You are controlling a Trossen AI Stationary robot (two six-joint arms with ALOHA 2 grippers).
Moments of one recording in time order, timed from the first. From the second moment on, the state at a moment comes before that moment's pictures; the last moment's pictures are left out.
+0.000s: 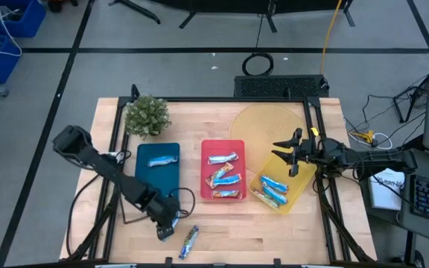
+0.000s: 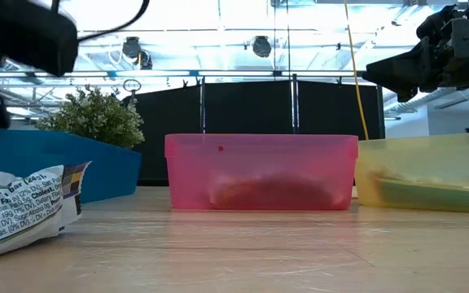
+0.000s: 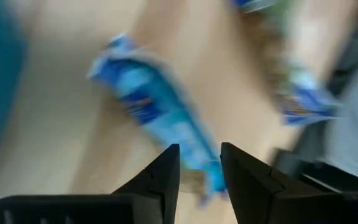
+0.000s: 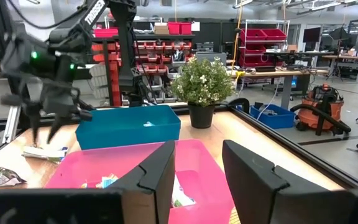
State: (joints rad) left arm -0.61 1.56 0.85 -0.39 0.19 -1.11; right arm -0.01 0.19 0.02 0.24 0.18 0.01
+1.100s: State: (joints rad) left arm -0.59 1.60 0.86 -0.32 0.16 -1.26; right arm -0.01 0.19 0.02 0.24 0.18 0.03
